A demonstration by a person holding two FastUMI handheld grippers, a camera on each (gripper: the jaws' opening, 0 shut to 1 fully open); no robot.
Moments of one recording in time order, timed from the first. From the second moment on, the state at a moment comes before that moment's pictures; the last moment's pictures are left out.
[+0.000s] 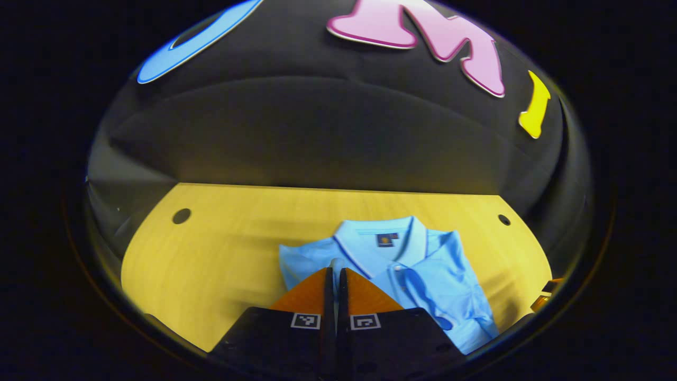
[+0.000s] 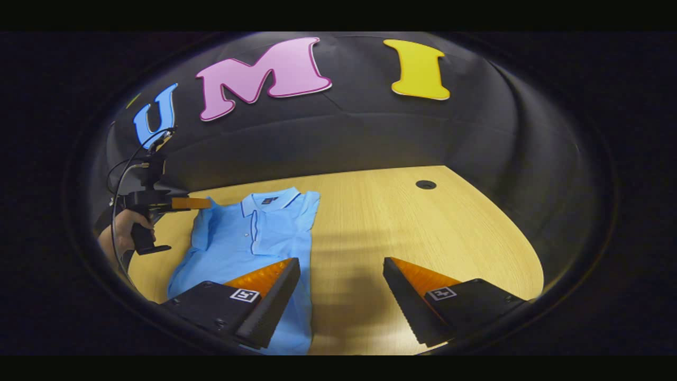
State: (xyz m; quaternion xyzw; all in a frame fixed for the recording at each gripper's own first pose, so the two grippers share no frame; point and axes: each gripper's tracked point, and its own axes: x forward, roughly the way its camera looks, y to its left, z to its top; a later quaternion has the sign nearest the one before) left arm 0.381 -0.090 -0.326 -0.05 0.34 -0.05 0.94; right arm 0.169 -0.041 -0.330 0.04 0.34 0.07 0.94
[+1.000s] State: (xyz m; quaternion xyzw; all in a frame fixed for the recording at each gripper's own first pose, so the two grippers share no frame) left arm 0.130 -0.089 -0.259 0.00 0.30 -0.10 0.95; right arm -0.010 -0.002 -0.334 0.04 0.41 0.08 0.91
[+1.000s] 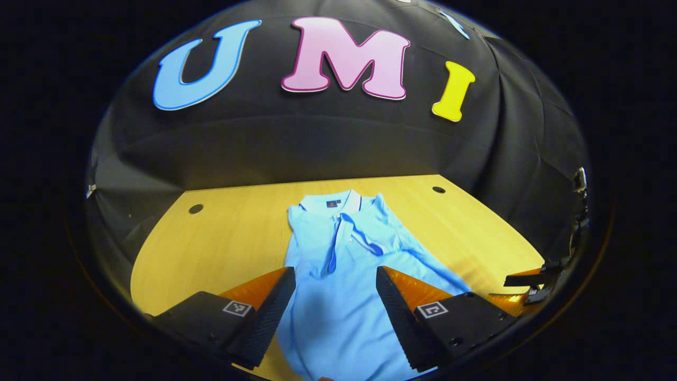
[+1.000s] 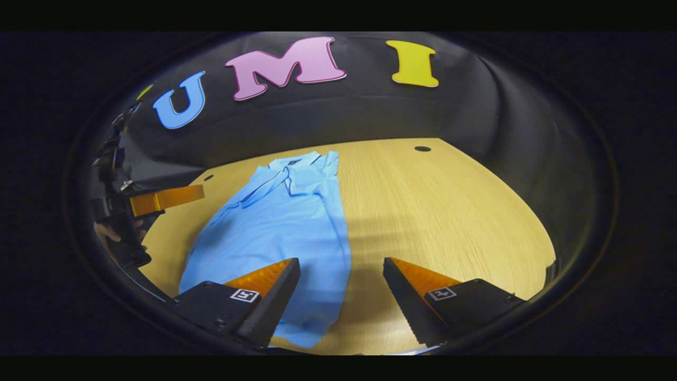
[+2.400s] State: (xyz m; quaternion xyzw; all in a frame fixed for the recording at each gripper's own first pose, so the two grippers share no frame) left arm -0.067 -0.085 -0.381 0.04 0.44 -0.10 0.89; right arm -0.110 0.041 -0.382 0.00 0.46 0.10 0.88
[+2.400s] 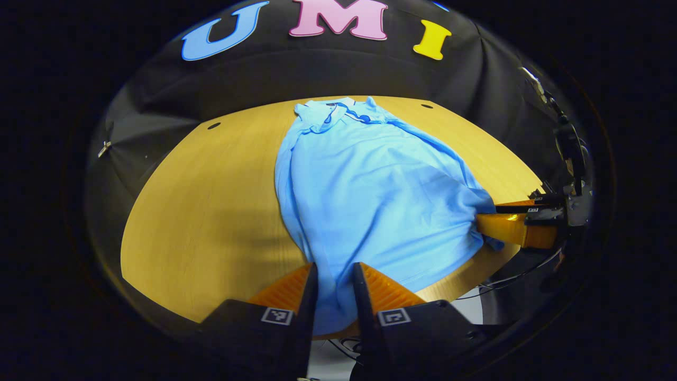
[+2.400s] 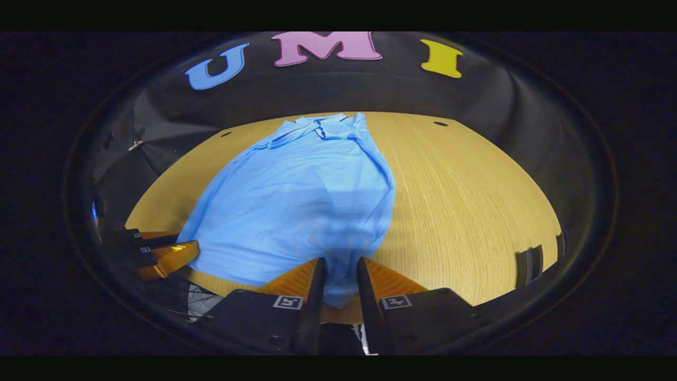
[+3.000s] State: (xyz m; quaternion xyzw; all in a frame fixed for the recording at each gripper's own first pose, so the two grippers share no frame) left arm -0.056 -0.088 -0.355 -0.04 0.46 -0.05 0.89; right arm -0.093 0.033 -0.372 0.05 0.49 0.12 0.86
